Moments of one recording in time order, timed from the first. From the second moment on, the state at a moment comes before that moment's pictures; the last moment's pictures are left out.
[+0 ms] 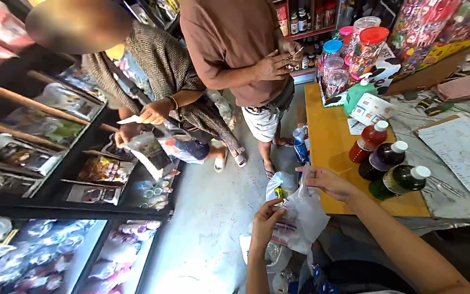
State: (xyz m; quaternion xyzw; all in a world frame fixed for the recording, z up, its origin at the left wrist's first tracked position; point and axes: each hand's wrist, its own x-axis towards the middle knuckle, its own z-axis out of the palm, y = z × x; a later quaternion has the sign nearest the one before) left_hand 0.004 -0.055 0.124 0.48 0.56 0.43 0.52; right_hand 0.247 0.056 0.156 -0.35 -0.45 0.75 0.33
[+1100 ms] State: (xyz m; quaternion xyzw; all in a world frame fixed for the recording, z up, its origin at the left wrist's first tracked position) left_hand 0.122 -0.015 0.121 0.22 0.71 0.64 0.20; right_hand 0.418 -0.067 0.115 -0.54 -0.69 0.44 0.19
